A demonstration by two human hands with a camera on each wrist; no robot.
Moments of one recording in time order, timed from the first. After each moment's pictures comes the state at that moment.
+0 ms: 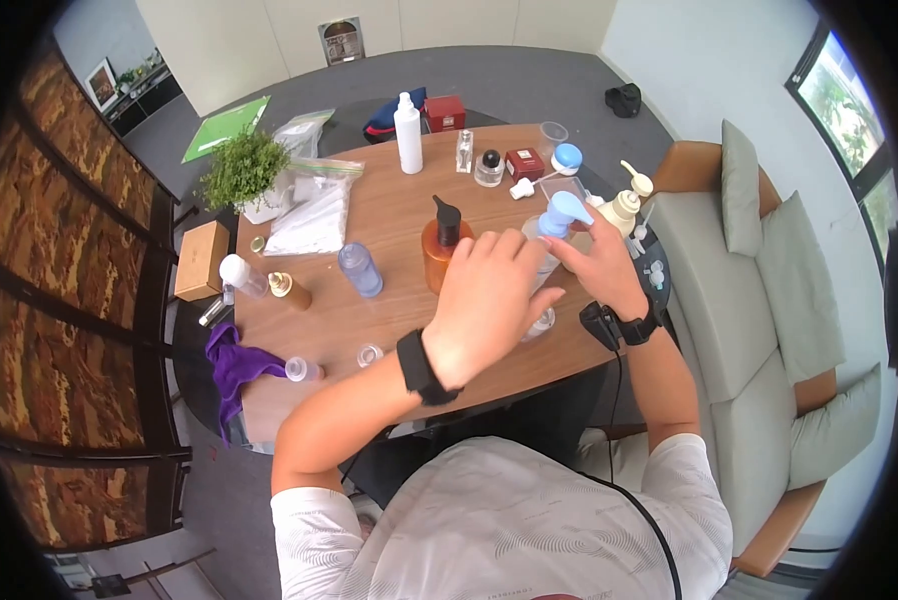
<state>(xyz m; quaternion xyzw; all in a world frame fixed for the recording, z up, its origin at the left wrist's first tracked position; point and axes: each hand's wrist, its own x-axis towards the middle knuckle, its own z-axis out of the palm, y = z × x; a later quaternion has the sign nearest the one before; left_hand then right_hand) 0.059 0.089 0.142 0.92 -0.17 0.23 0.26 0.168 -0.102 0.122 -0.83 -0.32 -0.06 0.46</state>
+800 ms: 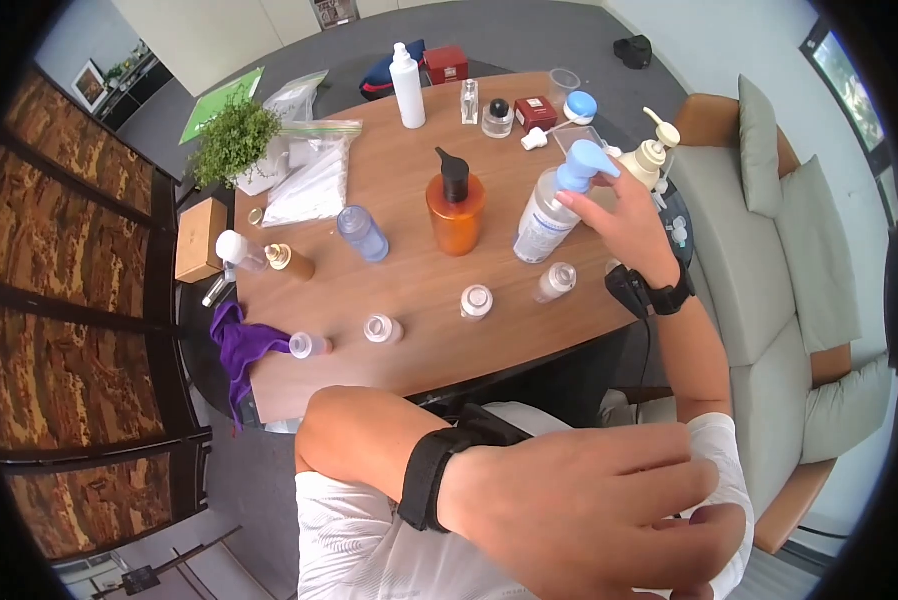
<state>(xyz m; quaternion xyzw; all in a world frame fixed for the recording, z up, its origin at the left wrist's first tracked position) -0.043 0.049 0.213 0.63 -0.45 0.26 0.57 0.168 -0.103 0.115 -0.83 -0.31 -0.05 0.45</state>
